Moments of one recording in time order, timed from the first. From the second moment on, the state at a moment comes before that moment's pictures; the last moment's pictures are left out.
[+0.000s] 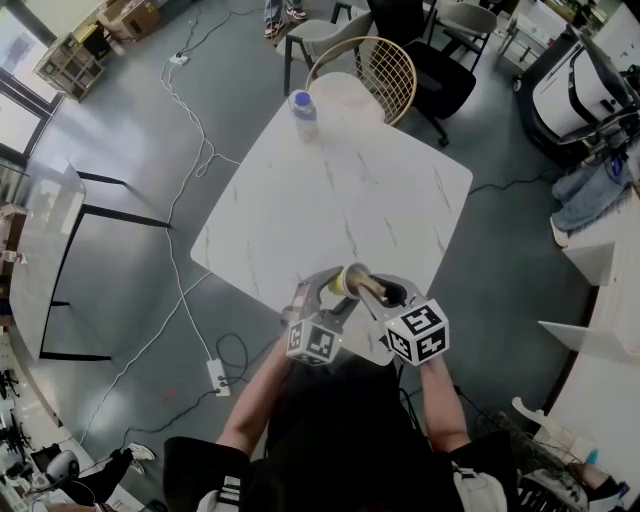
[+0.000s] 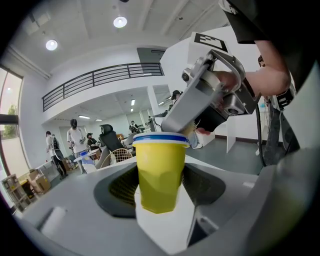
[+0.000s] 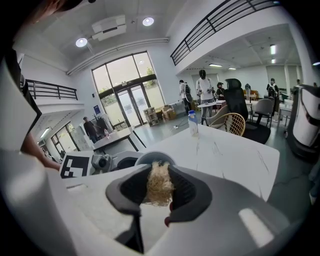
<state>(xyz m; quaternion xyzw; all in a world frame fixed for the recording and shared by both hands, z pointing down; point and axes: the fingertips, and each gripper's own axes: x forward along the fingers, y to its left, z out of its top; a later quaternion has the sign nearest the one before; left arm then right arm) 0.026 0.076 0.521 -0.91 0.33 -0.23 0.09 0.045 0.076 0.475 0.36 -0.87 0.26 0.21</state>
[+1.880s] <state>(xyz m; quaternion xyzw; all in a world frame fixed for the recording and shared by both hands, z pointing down) -0.035 0.014 0.512 -0.87 0.47 -0.12 0.00 0.052 0.020 0.443 0.43 -0.88 0.16 0.14</state>
